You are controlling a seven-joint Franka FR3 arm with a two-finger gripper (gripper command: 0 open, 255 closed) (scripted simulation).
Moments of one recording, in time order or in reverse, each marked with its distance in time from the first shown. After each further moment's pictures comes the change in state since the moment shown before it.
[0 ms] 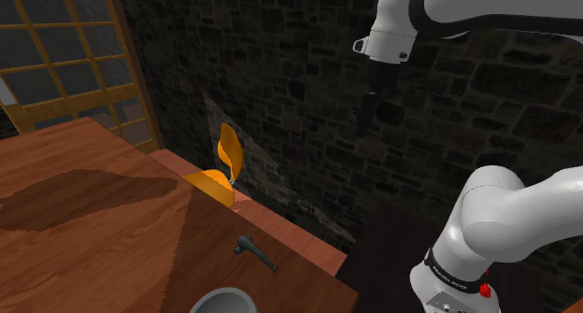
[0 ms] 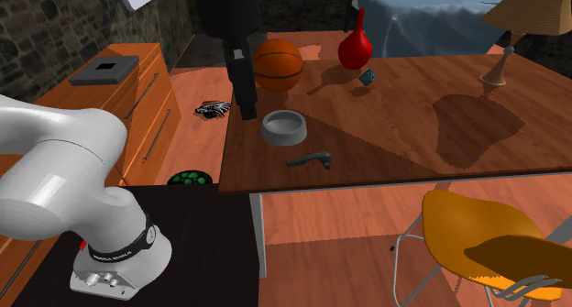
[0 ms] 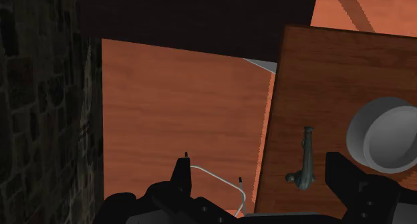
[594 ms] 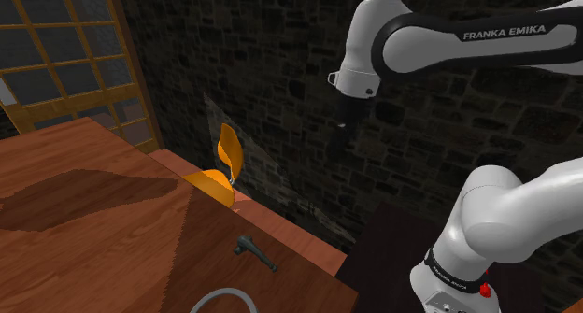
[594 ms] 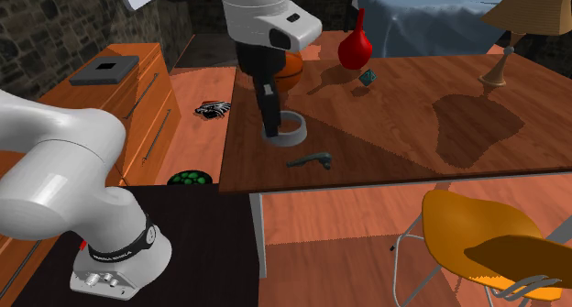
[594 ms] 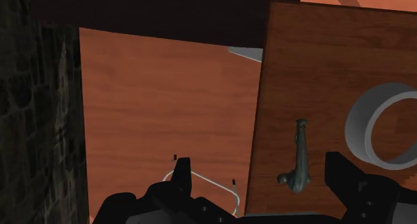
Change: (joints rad) arm 0.029 0.100 0.086 -0.118 0.079 0.218 0.077
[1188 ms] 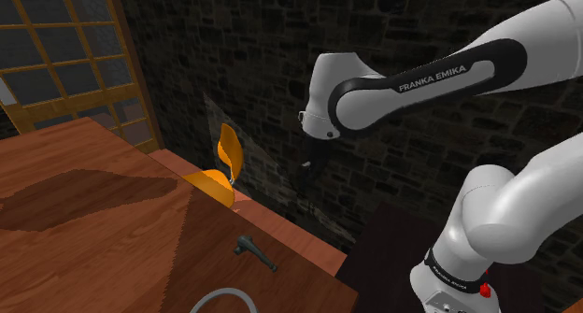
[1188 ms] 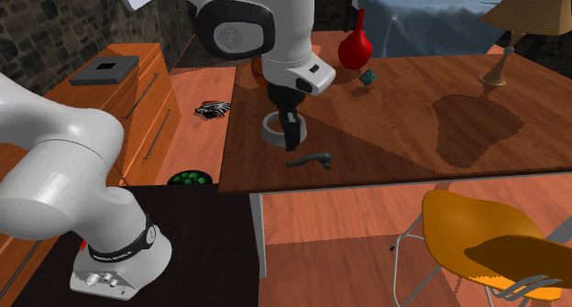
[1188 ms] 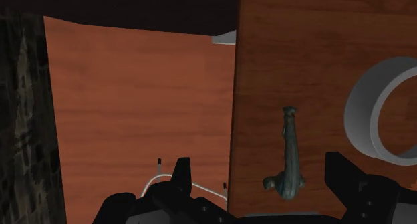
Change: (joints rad) arm 0.041 0.237 0.117 -0.063 0.094 0.310 0.091
